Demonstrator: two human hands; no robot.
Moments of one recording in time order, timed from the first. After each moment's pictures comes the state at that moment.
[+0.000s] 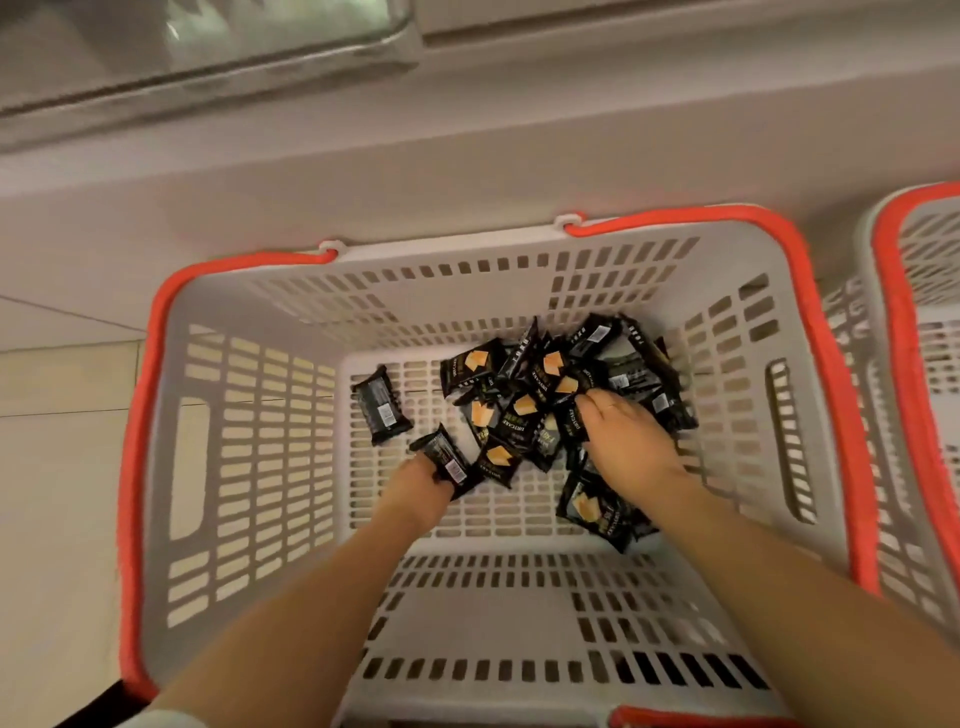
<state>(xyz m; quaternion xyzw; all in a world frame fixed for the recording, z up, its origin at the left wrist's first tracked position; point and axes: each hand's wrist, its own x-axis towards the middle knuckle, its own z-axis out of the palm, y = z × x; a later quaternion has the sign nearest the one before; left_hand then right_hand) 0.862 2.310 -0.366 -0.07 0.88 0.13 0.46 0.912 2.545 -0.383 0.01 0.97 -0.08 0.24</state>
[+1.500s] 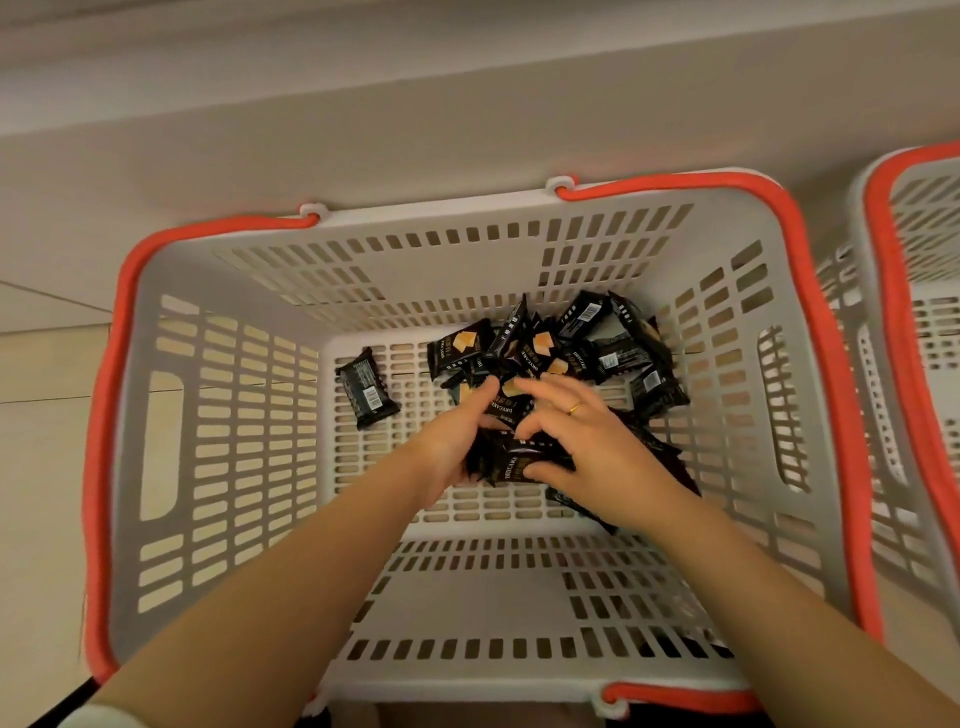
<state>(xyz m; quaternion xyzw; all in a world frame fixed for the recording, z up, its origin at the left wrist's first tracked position) 0.850 2.368 -0.325 -0.25 0.63 0.48 0.56 0.929 2.518 -0.314 -0.06 0.91 -0.39 0.17</state>
